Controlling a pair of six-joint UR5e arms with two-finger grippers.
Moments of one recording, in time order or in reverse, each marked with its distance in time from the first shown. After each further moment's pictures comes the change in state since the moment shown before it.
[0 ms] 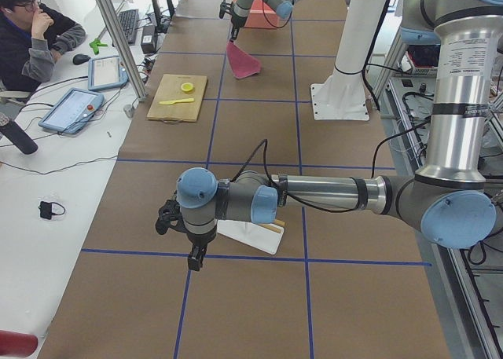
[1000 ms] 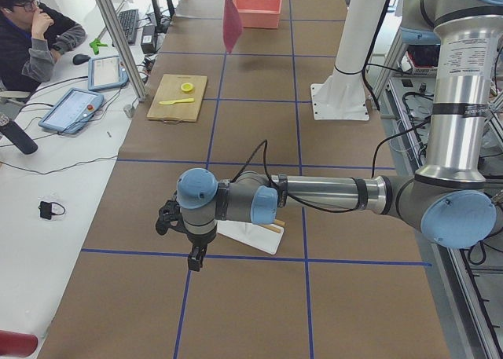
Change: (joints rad) left arm 0.001 0.001 0.003 -0.006 0.000 0.000; right arm 0.387 -0.115 0.287 -0.242 0.315 -0.361
